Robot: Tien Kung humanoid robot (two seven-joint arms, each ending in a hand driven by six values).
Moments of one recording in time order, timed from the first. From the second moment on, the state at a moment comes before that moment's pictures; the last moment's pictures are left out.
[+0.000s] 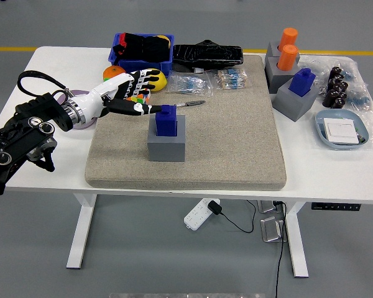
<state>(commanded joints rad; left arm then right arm) -0.85 0.34 -0.59 -0.86 0.90 -0.21 -0.24 -0.10 -0.28 1.49 0.20 -1.39 0.09 -0.09</state>
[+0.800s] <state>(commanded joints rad) -0.78 0.25 -0.61 -0.74 0.91 -0.12 -0.31 -0.10 -0.28 1.45 0.20 -1.38 0.10 -0.08</state>
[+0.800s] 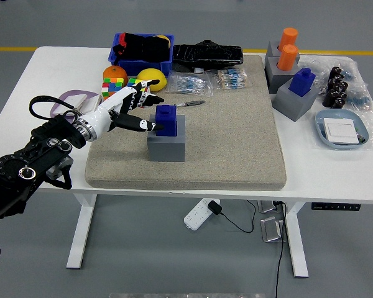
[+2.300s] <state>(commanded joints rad) -0.80 0.19 -0.56 -0.69 0.90 -0.07 -0.32 -0.10 -0.27 1.46 0.20 -1.39 0.10 -0.08</state>
